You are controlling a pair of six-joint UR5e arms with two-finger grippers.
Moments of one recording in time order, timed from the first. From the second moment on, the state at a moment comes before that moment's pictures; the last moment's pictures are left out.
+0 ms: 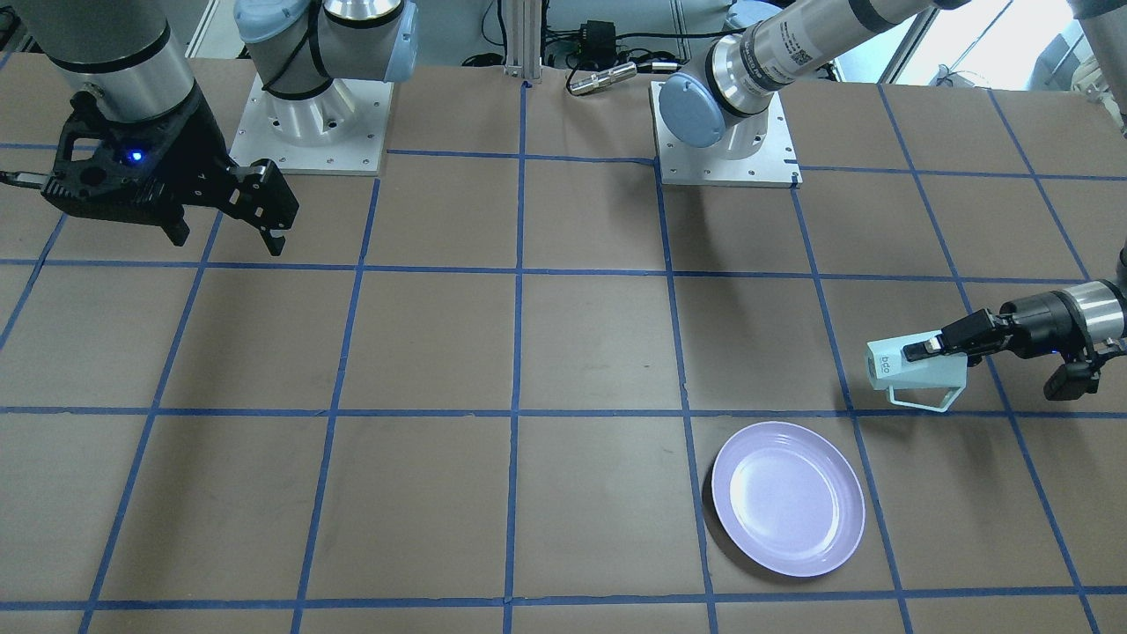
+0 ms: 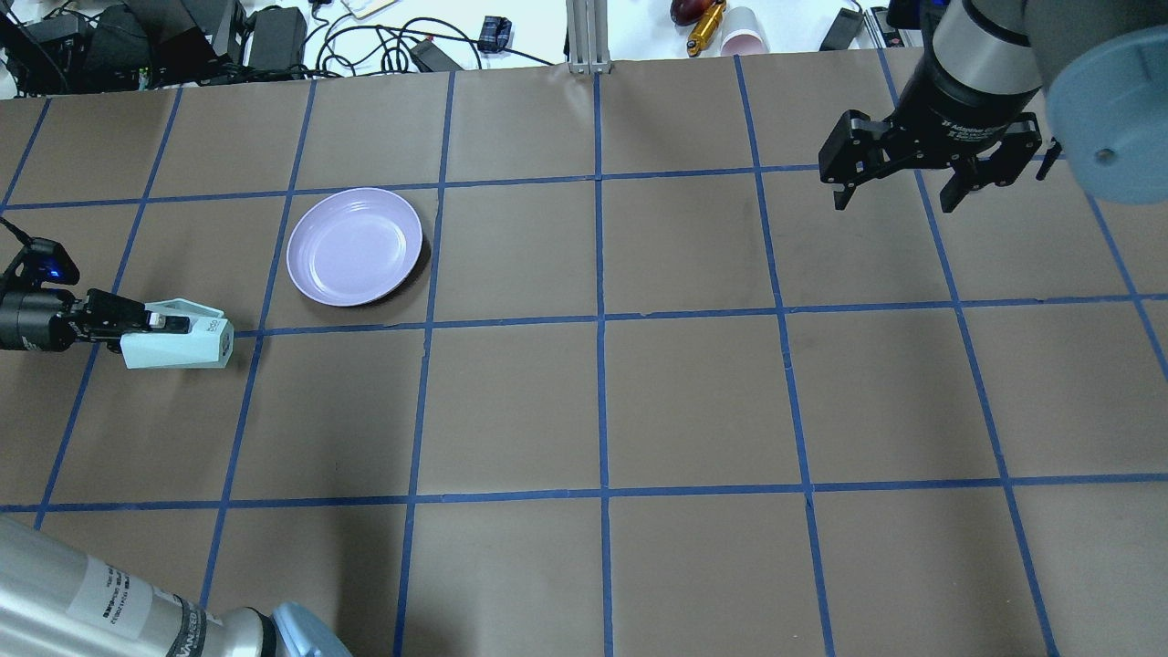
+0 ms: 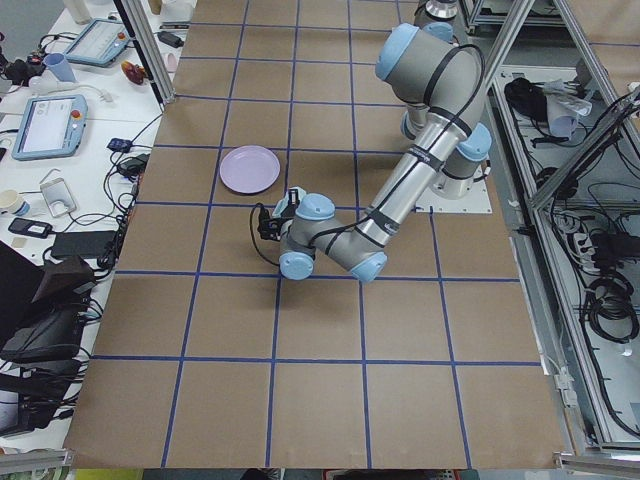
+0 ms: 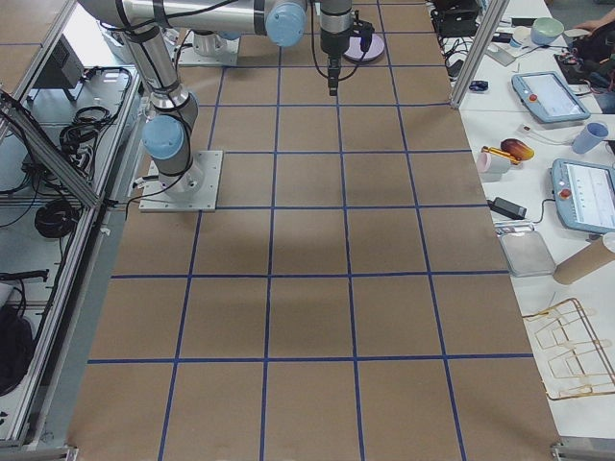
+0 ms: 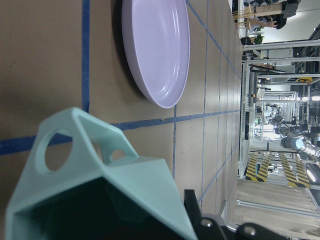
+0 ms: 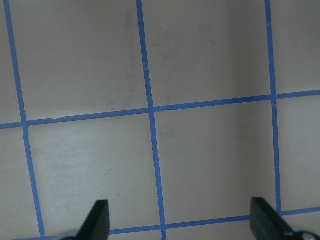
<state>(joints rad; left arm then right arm) -0.71 -2.13 -1.57 -2.00 0.88 1.16 1.52 -1.59 1.64 -1.68 -1.58 0.04</state>
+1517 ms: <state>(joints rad) -1.12 -1.86 -1.59 -1.52 1.29 0.65 1.52 -1.59 1.64 -1.68 -1.58 0.04</state>
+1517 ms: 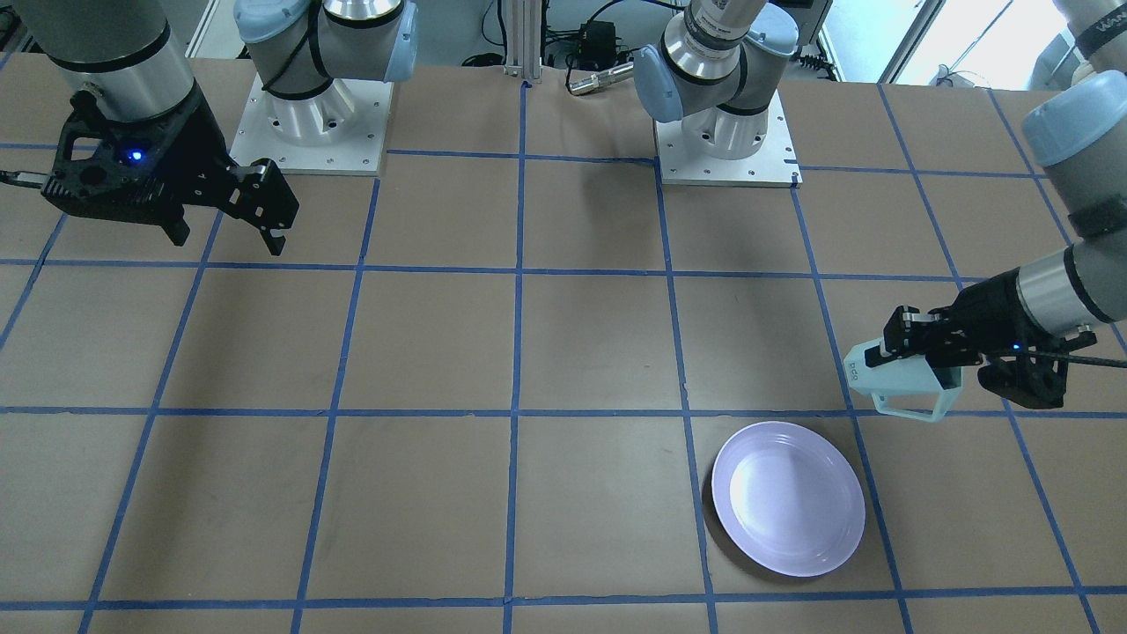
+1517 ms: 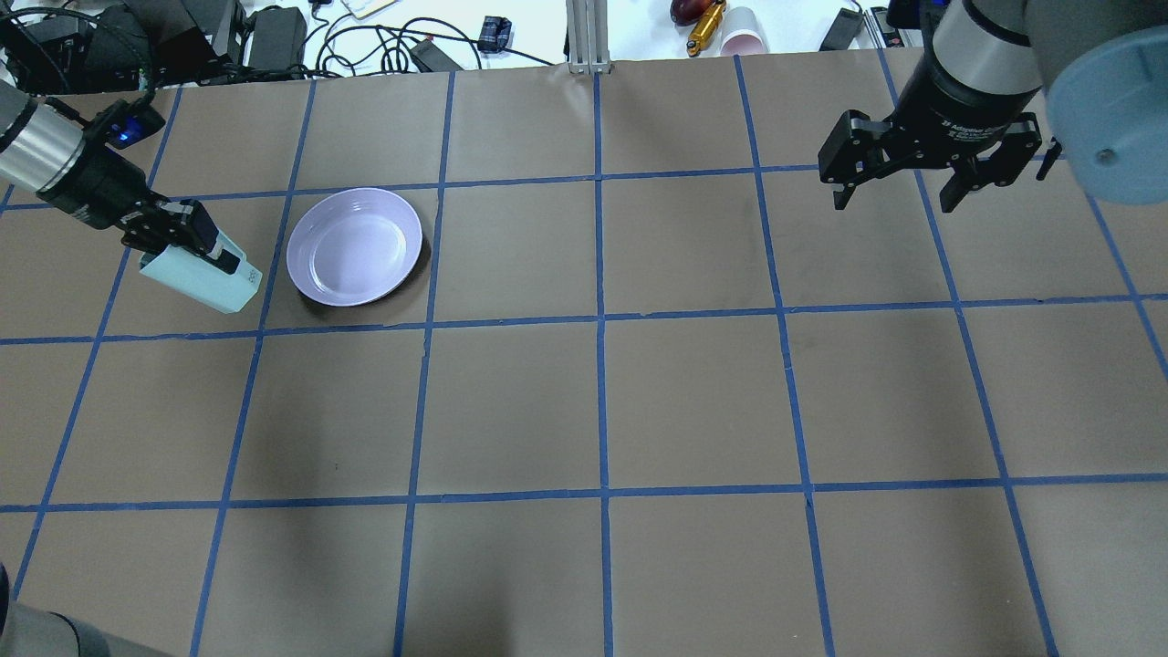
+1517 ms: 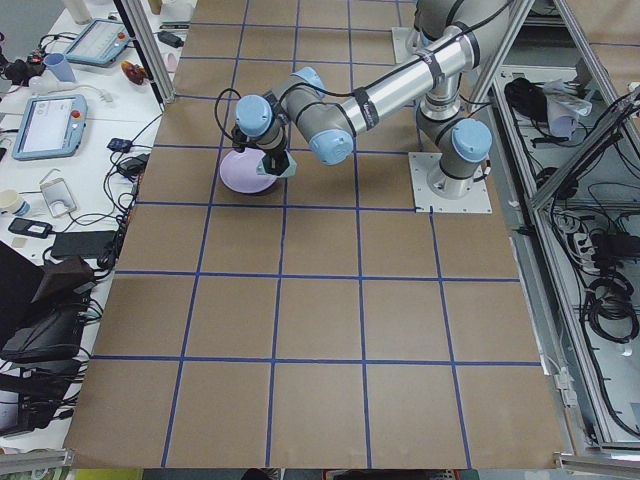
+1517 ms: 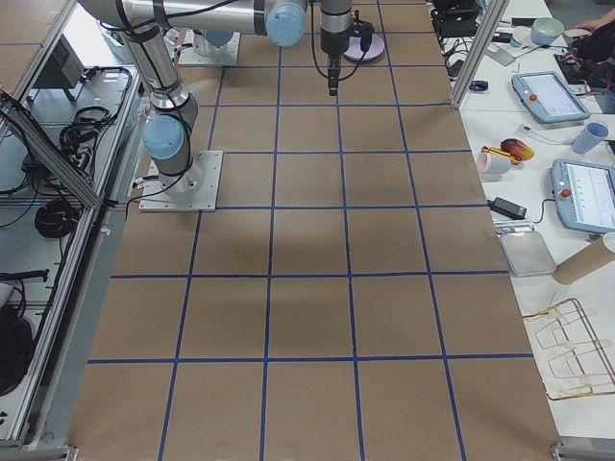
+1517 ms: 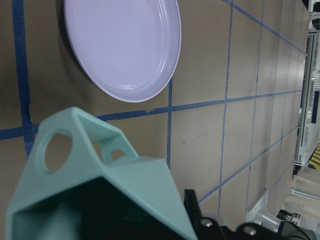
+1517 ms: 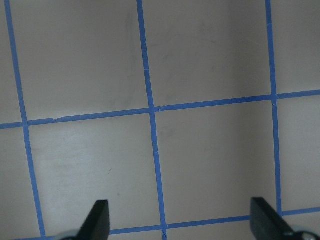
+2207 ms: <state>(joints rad) -1.30 -1.91 -1.66 -1.11 1.45 0.59 1.52 -1.59 1.64 -1.68 -1.58 0.04</state>
